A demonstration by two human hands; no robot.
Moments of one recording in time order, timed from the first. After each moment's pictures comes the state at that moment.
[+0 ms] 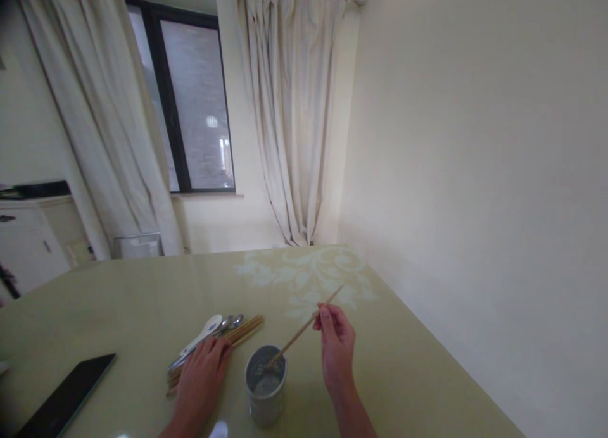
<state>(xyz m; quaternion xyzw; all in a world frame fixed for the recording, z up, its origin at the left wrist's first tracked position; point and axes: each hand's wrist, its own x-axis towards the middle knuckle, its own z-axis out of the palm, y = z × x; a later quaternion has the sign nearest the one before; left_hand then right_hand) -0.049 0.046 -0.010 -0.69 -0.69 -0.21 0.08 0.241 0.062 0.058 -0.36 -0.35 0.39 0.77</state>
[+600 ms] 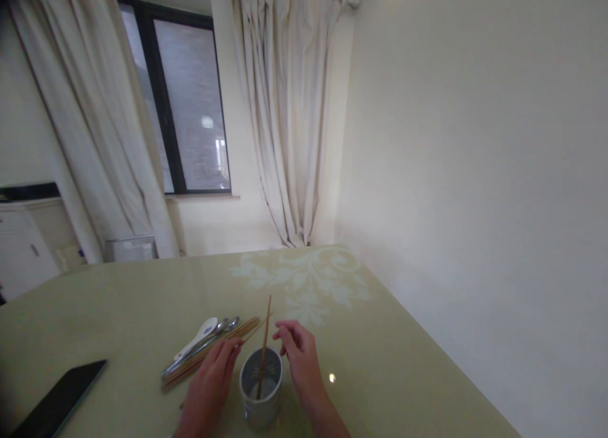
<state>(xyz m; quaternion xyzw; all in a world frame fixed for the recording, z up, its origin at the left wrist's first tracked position) -0.026 0.043 -0.019 -0.73 -0.59 -0.34 0.00 0.193 0.055 0.034 -0.43 -0.49 0.47 0.59</state>
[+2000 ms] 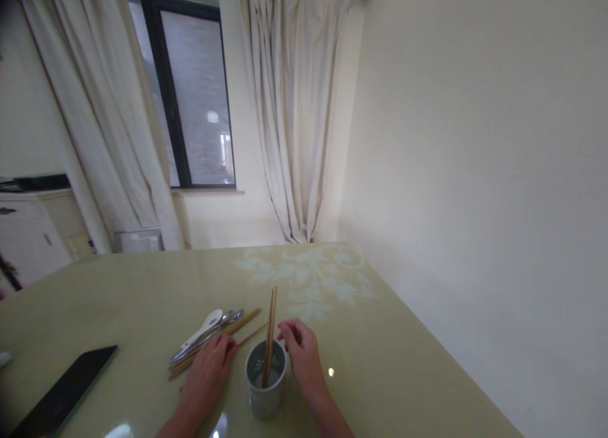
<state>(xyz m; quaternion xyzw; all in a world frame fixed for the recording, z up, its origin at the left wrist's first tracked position) -0.042 0.047 -0.013 -0.70 -0.65 -0.29 -0.06 0.191 0.051 0.035 -0.45 -0.51 0.45 0.57</state>
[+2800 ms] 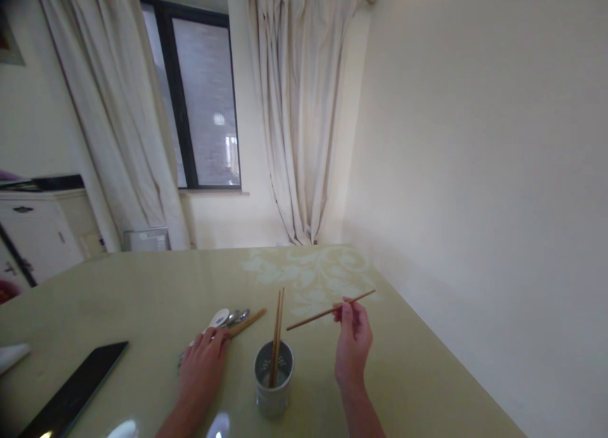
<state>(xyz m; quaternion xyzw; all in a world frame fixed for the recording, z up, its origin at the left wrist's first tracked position) -0.057 0.045 0.001 -0.66 -0.72 -0.20 0.08 0.252 0.065 0.063 -0.42 -0.34 0.26 0.80</state>
